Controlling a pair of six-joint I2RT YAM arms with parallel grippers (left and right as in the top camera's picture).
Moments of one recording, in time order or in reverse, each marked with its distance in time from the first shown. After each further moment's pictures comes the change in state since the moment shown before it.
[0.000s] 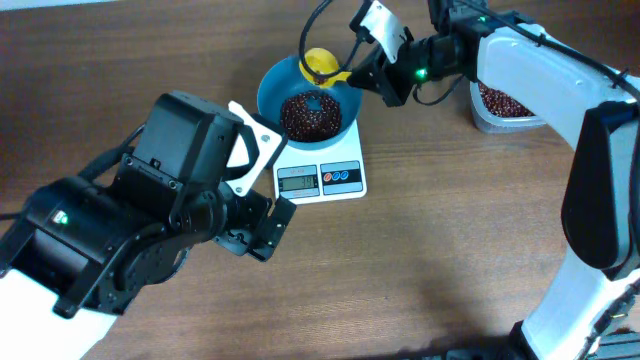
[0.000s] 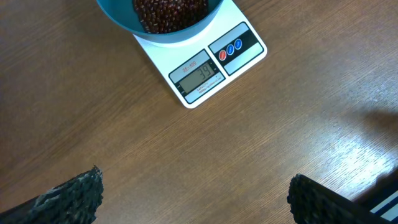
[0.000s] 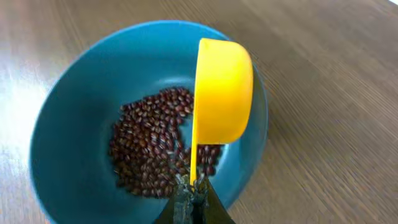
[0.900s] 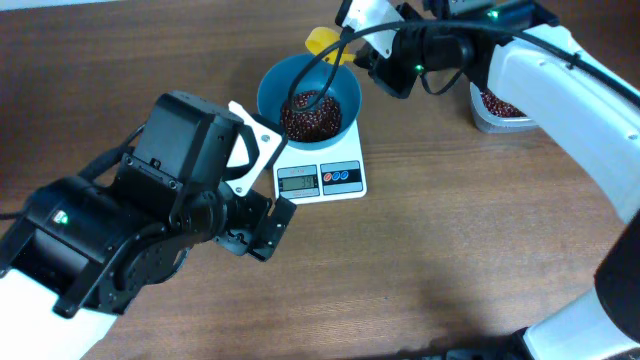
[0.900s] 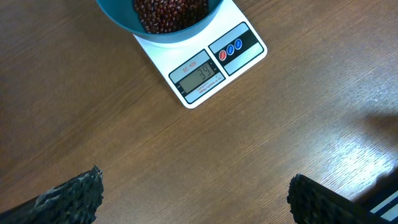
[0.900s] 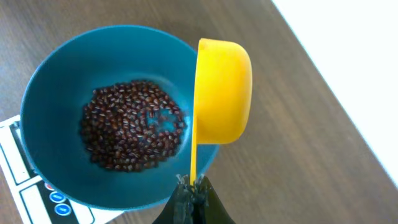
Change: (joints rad) left arm 0.000 0.000 0.000 0.000 0.000 0.000; right arm 0.102 -0.216 0.008 -0.084 0.361 -0.149
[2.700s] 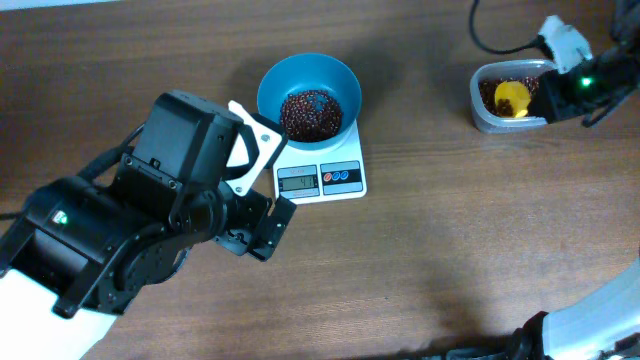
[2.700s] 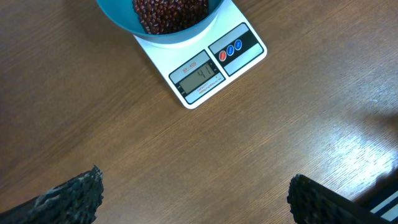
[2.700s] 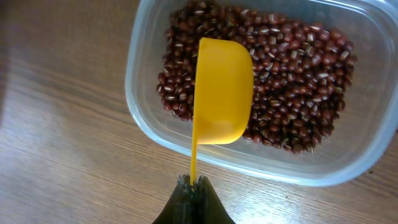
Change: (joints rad) left arm 0.000 0.000 0.002 0.000 0.000 0.000; right arm -0.634 0.071 0.012 -0.460 0.056 0.216
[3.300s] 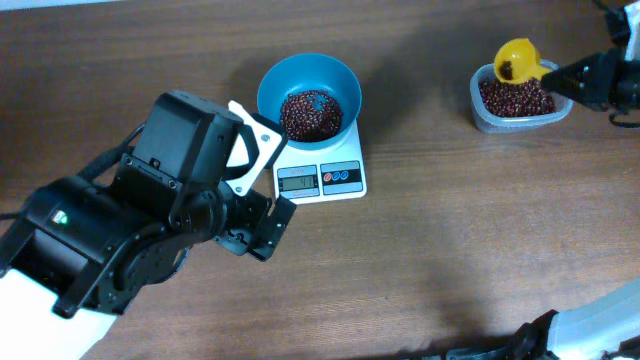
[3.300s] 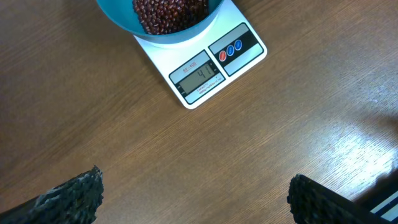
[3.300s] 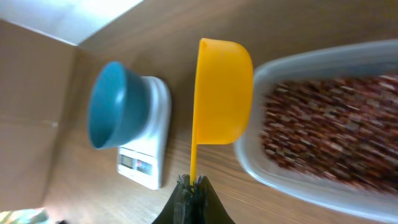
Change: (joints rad) left arm 0.000 0.000 0.000 0.000 0.000 0.000; right arm -0.202 0.000 0.000 -0.034 -0.681 0.113
